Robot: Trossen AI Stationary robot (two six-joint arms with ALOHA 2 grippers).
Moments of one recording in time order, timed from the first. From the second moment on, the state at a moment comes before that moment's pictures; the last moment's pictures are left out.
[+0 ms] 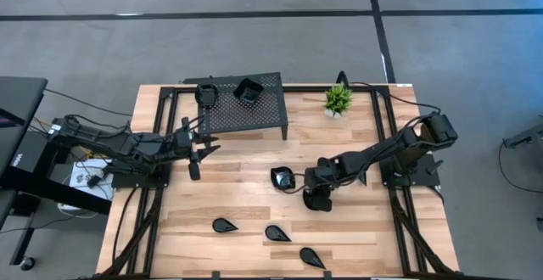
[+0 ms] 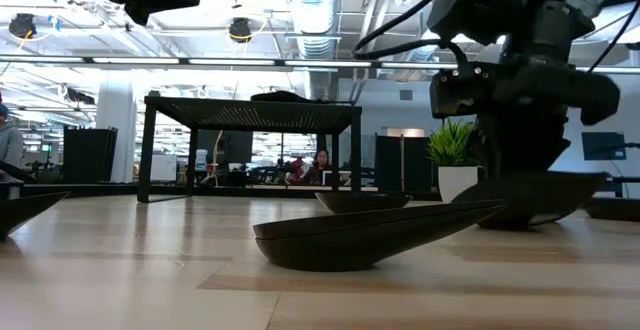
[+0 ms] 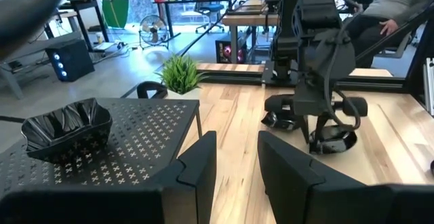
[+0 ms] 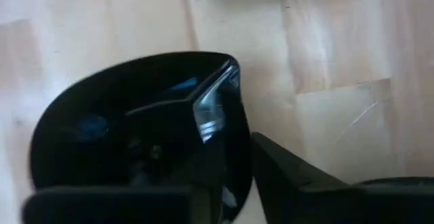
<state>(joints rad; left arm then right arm) -0.29 0.58 0.47 -0.04 -0.55 0.02 0.24 1.59 0.78 -0.39 -0.02 0.44</state>
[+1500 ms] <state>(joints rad) -0.29 0.73 0.47 0.06 -0.31 0.02 0.01 1.50 1.07 -0.17 0.37 0.39</state>
